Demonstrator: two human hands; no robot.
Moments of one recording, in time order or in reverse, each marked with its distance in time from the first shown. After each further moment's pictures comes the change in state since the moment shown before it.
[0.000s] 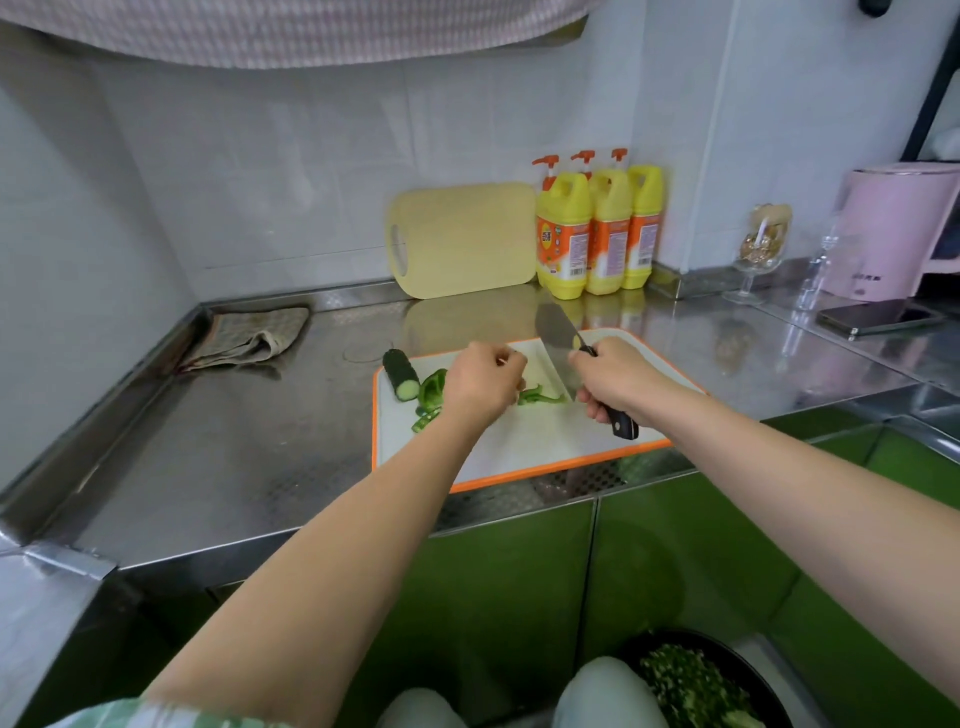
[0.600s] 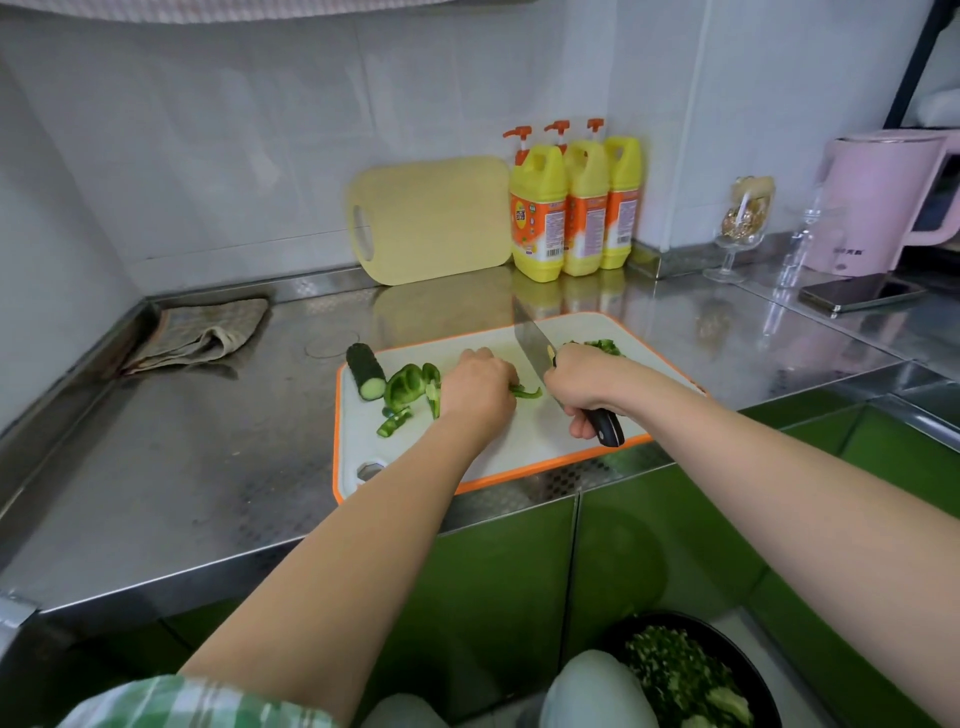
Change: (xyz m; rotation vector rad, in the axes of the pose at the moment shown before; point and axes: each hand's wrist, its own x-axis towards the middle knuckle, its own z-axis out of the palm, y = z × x) left_hand 0.027 -0.023 0.042 0.764 -0.078 0.286; right_hand 0.015 -0.006 0.000 -0.350 -0.268 0.166
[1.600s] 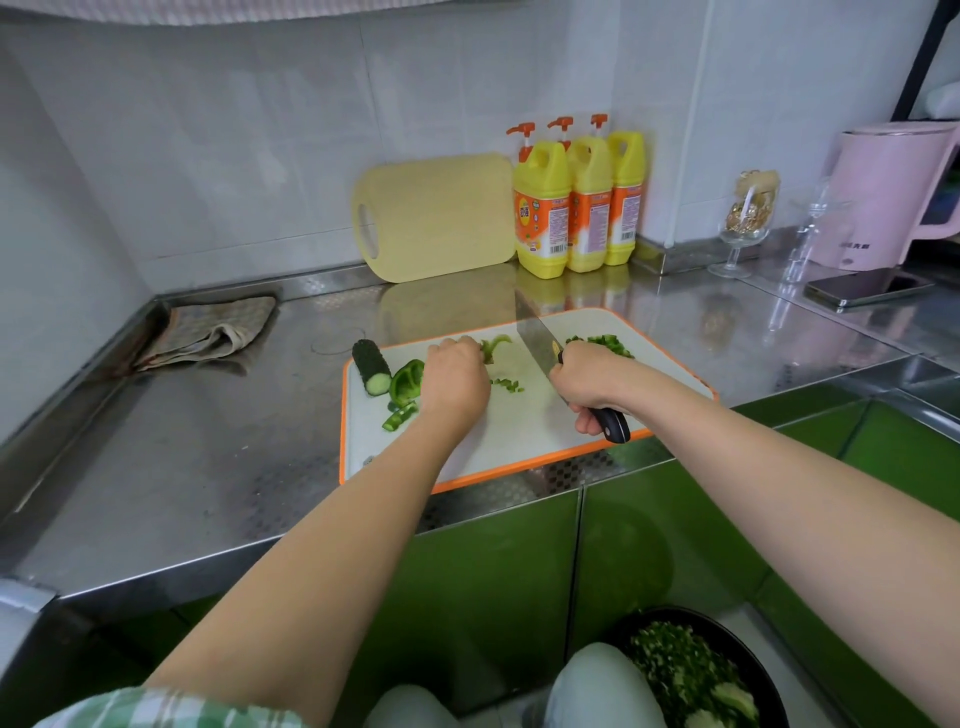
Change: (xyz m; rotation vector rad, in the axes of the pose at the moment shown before) left_hand 0.004 -0.022 -0.002 -0.090 0.157 -0.151; right_hand 0.007 0.012 0.005 0.057 0.062 -0.027
